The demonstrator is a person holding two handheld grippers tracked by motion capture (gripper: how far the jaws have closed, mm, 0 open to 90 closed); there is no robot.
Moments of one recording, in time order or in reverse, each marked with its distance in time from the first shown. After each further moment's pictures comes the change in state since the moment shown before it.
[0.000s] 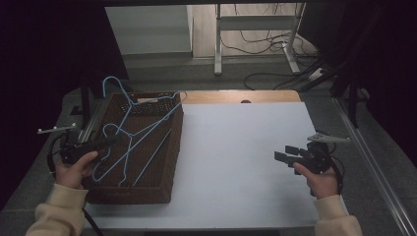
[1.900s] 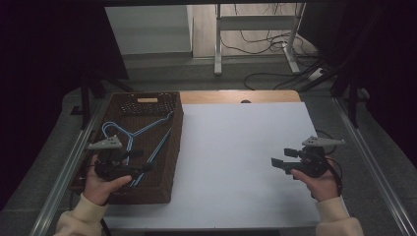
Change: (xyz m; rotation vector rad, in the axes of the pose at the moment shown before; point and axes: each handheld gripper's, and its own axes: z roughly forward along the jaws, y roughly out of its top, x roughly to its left) left arm -0.058 -0.037 0.062 0.245 0.056 0.337; right arm 0.010 -0.004 0.002 0.047 0.016 -0.120
